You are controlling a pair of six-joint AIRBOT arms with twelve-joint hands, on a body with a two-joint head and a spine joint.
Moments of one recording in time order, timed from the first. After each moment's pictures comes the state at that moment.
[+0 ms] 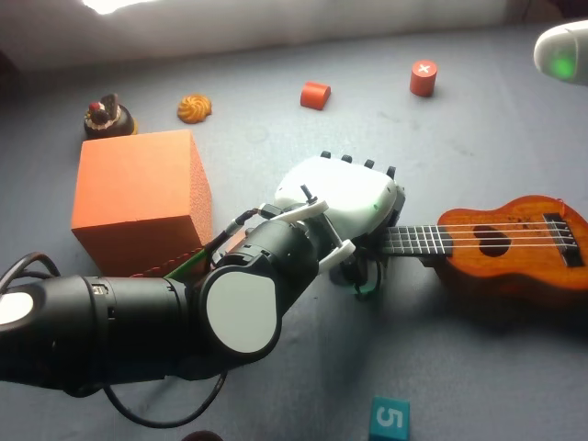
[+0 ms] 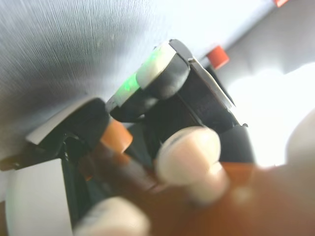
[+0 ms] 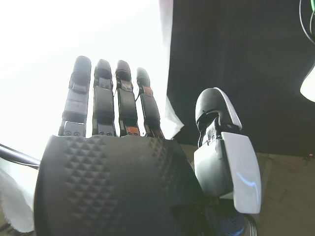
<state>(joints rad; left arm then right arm) 0.66 -1.51 1.17 2.17 0.65 -1.25 -0.23 -0.56 0.81 -0.39 0.31 -0.18</state>
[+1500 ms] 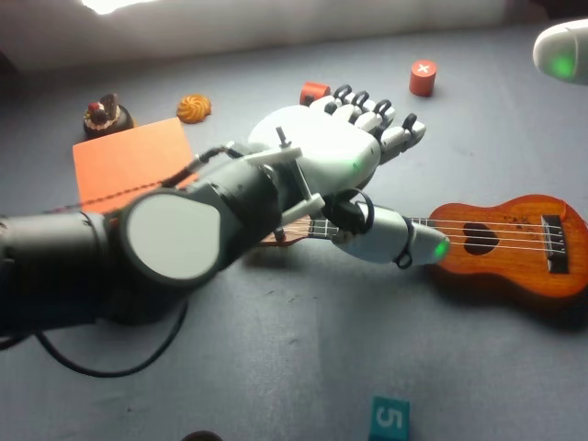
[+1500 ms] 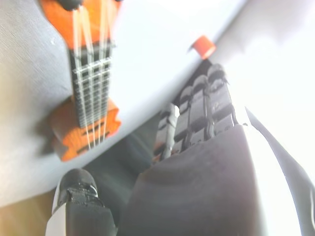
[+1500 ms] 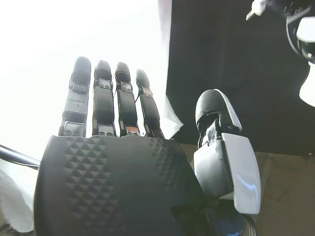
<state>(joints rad) 0.52 -1.32 1.04 2.03 0.46 -0.98 -0.24 -0.56 0.81 -0.39 0.31 -0.18</state>
